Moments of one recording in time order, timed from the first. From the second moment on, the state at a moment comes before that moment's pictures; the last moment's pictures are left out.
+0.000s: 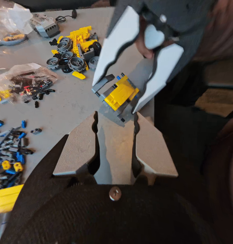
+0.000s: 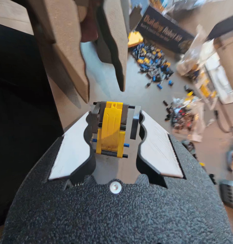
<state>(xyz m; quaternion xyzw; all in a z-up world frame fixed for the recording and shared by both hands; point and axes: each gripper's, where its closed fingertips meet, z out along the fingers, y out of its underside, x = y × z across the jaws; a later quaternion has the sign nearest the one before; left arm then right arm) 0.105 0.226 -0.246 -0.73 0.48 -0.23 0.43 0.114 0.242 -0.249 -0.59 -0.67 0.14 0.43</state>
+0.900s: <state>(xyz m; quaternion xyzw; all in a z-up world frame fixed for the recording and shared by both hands) 0.106 0.207 -0.228 -0.70 0.45 -0.40 0.38 0.116 0.206 -0.172 -0.61 -0.55 0.37 0.43</state>
